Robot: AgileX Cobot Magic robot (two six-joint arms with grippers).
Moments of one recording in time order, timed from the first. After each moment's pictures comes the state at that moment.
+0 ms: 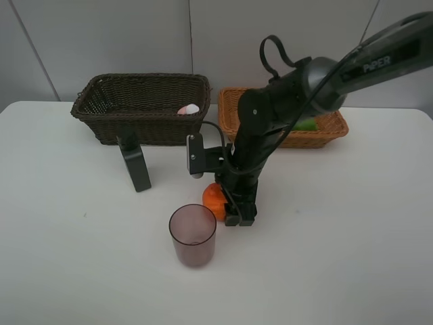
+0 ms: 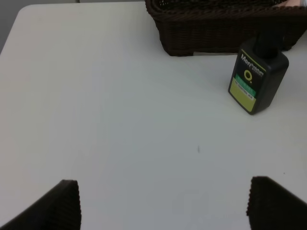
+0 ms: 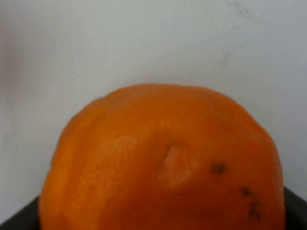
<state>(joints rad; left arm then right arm) -0.04 -0.01 -0.51 0.06 1.06 -0.06 0.67 2.10 -1.25 0.08 0.67 -1.06</state>
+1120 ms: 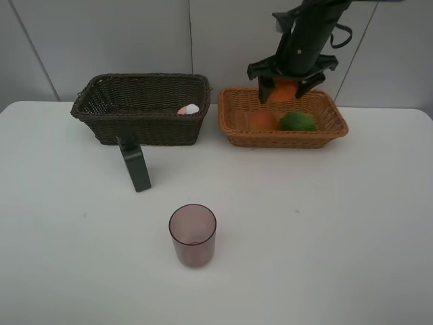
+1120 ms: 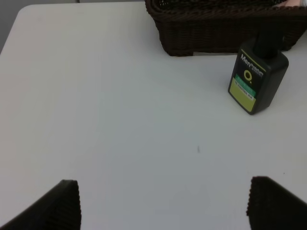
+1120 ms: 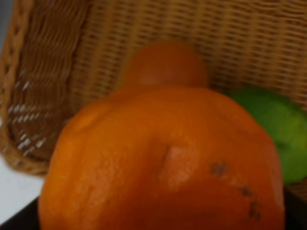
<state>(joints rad) -0.04 -0.01 -0.51 0.06 1.06 -0.06 0.37 2.07 -1.79 -0.14 1.03 0.20</state>
